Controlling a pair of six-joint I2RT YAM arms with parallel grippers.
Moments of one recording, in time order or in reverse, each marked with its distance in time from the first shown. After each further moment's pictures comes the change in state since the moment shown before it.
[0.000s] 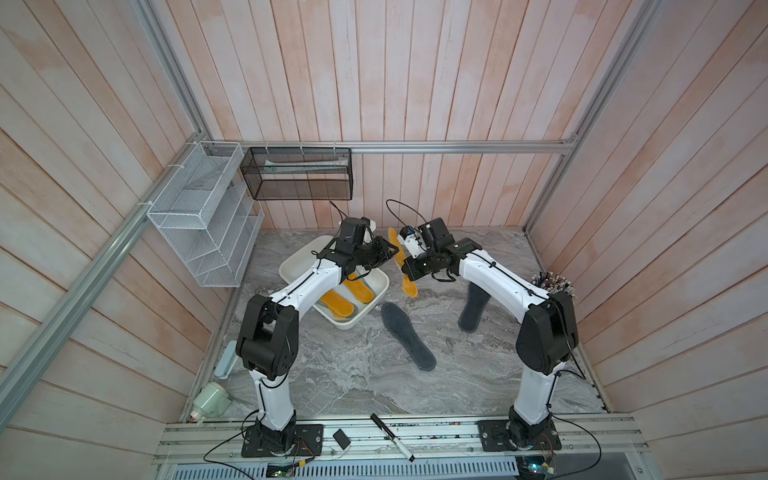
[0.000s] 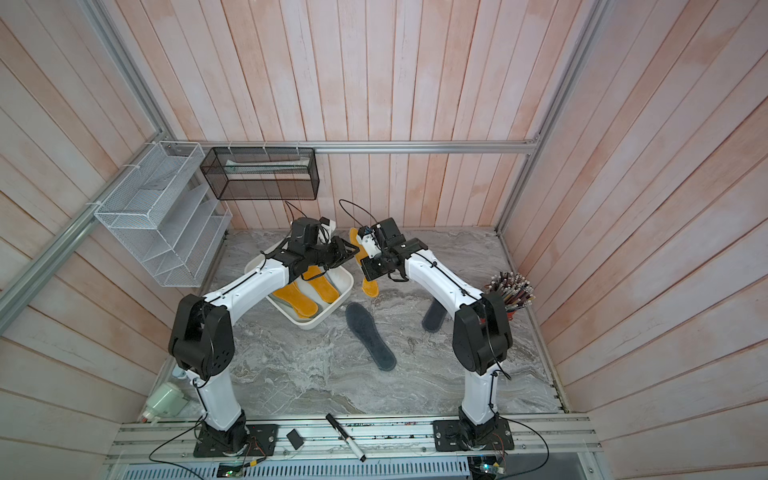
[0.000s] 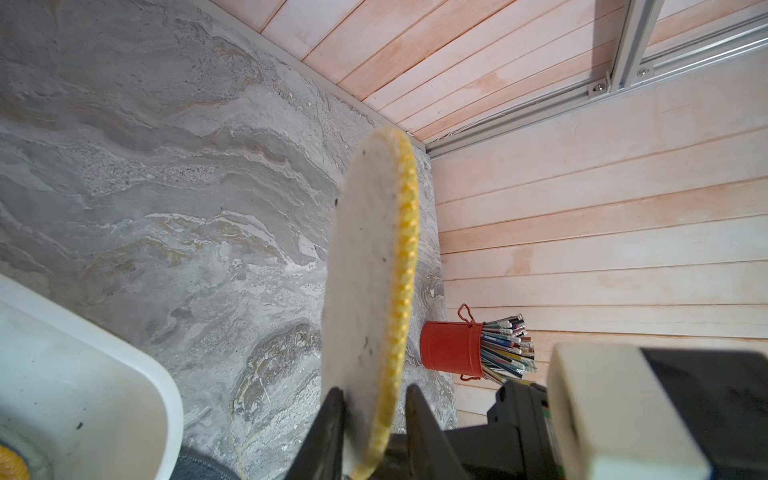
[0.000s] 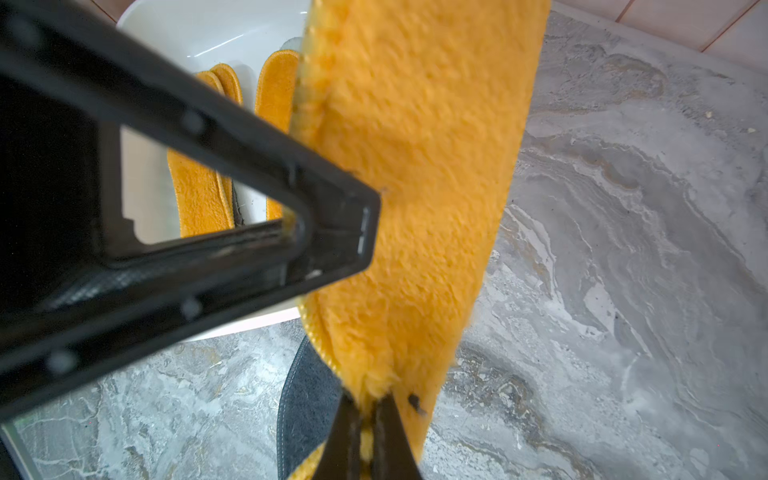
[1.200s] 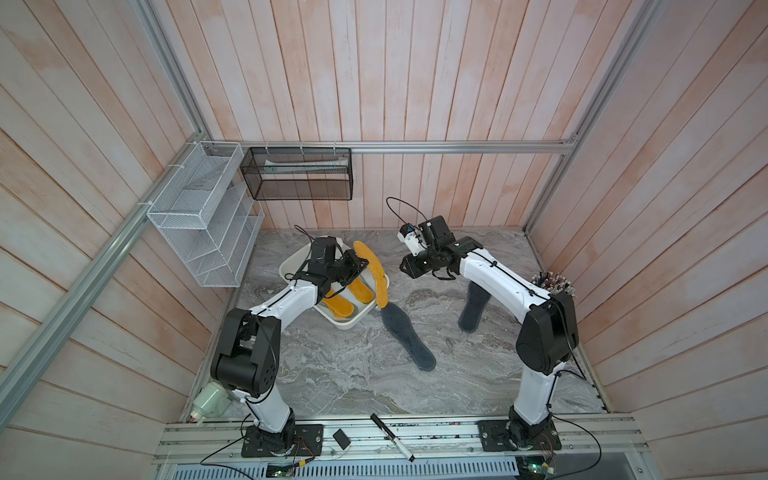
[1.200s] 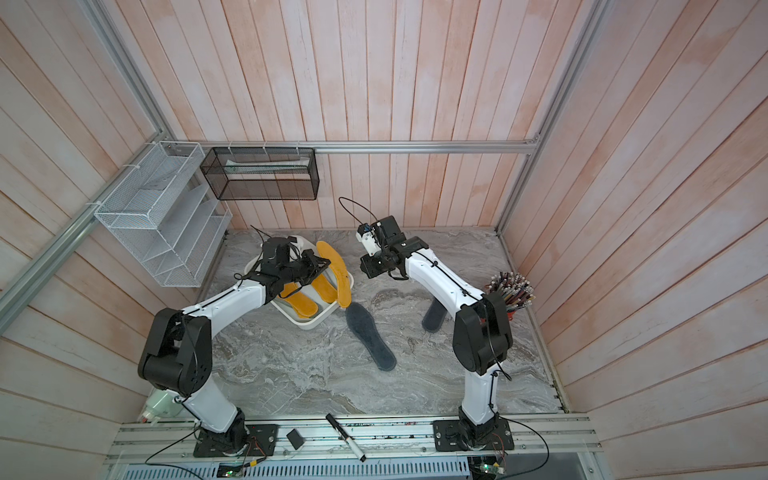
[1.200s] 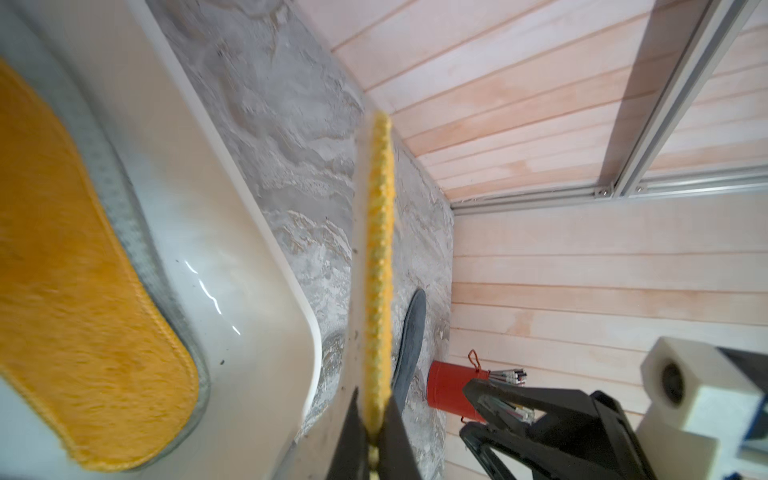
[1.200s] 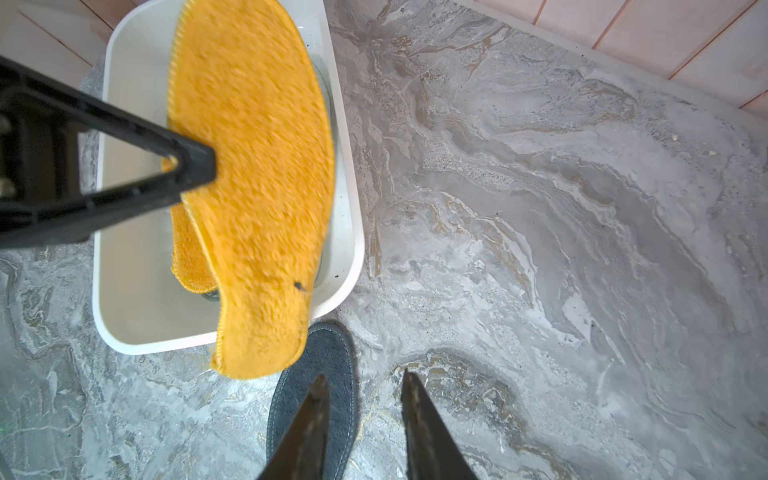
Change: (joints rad) left arm 0.175 -0.186 -0.399 0.253 -0.013 -0.162; right arm -0.003 -0.016 0.003 0.013 0.022 -0.020
